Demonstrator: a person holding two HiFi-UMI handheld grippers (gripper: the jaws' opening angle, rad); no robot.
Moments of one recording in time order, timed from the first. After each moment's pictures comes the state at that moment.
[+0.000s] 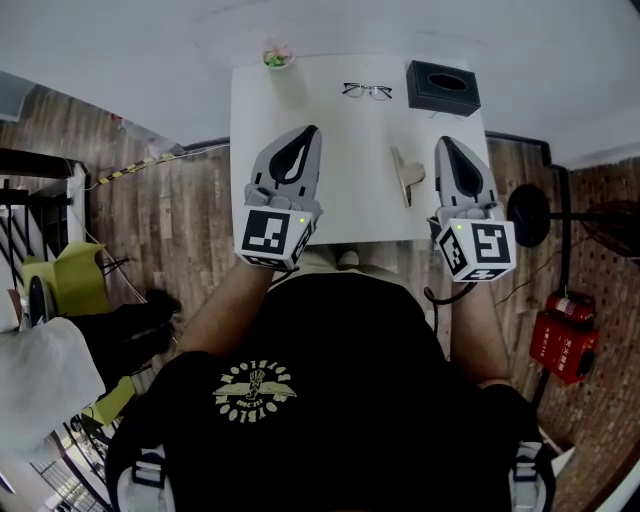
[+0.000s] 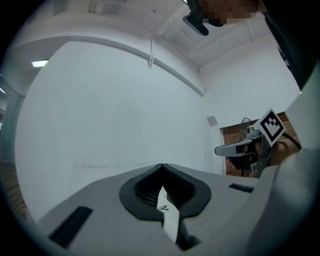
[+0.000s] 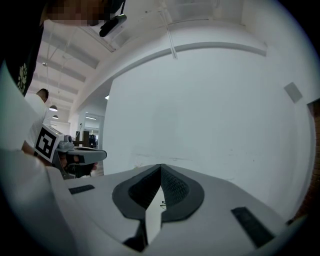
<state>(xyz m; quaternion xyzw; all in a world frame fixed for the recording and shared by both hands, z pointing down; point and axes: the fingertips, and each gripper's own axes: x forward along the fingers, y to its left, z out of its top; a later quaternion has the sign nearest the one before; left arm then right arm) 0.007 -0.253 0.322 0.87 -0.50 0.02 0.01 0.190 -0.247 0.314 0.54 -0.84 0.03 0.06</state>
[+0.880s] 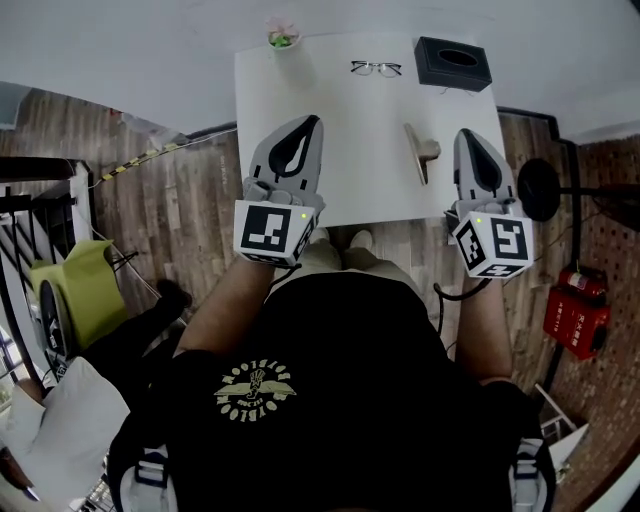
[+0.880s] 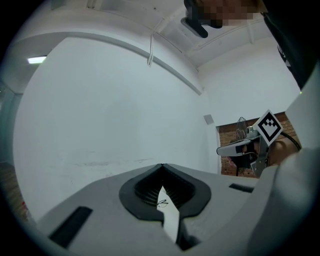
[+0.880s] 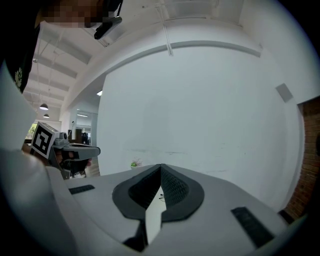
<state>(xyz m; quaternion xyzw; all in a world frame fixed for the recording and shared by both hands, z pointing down) -0.019 -0.240 0.323 0.88 -0.47 0.04 0.01 0.185 -0.228 0.322 0.58 -0.81 0.05 0.07</state>
